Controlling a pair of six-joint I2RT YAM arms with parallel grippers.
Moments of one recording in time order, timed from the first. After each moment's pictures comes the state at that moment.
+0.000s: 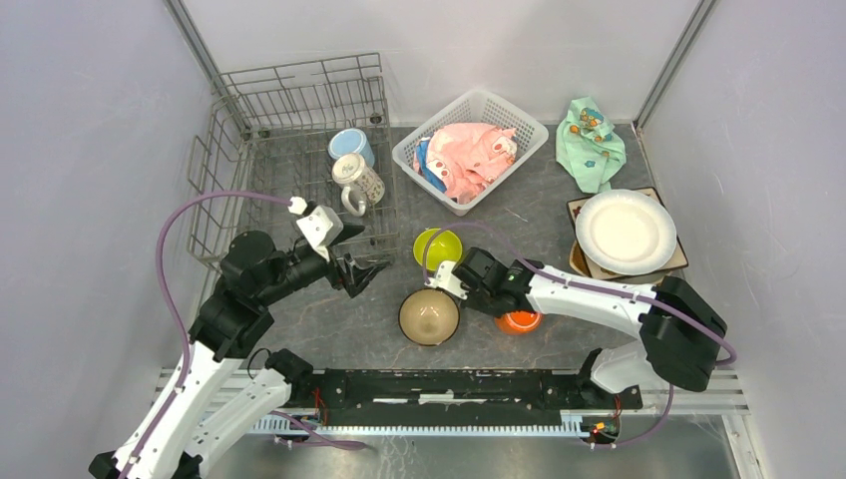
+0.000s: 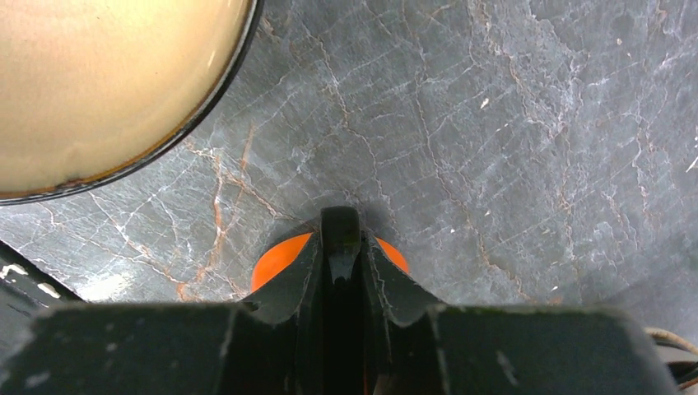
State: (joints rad) left arm -0.53 0.62 0.89 -0.39 0.41 0.06; right arm 0.98 1.42 0.84 -0.62 0.19 -0.31
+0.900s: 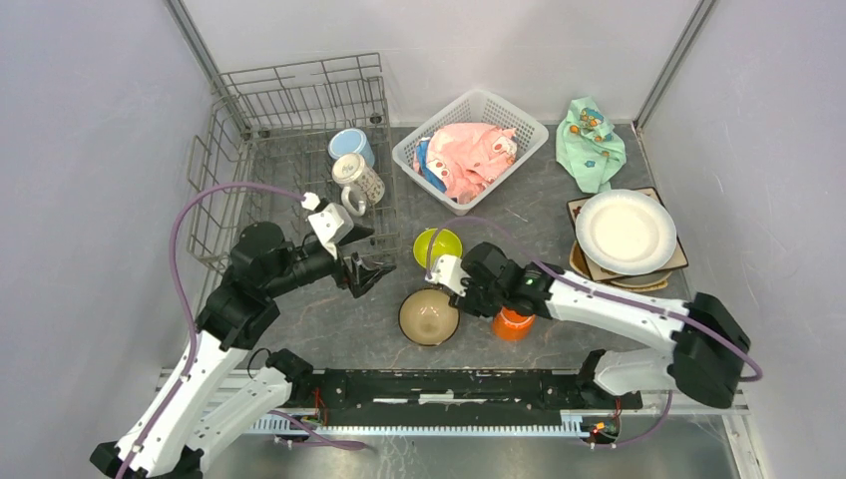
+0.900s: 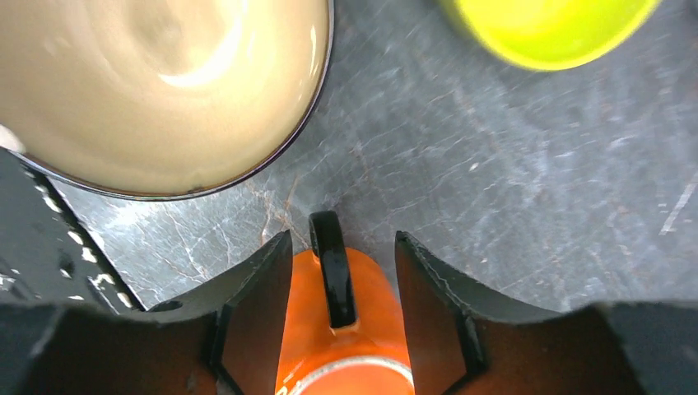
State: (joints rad) left arm -0.53 0.66 0.88 -0.39 0.48 0.07; right arm 0.98 1.32 0.81 -0.52 0.05 -0.33
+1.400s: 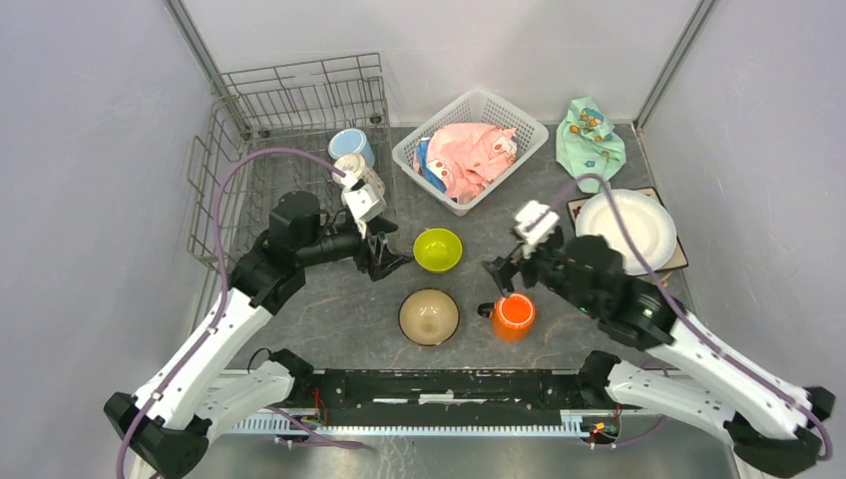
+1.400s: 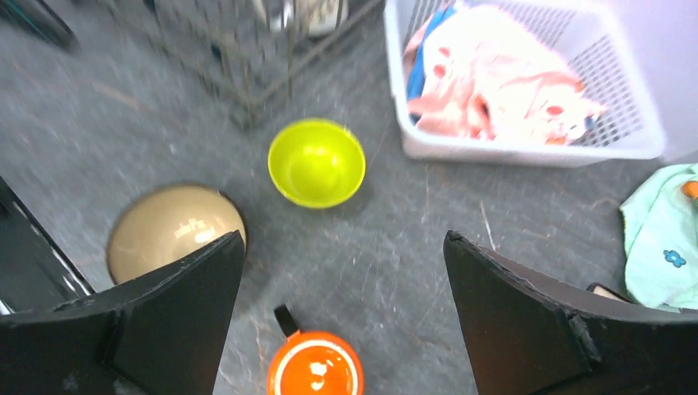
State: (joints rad) left arm -0.54 0.89 0.97 -0.39 0.58 0.10; right arm 0.93 0.79 0.92 -0.46 0.20 -0.11
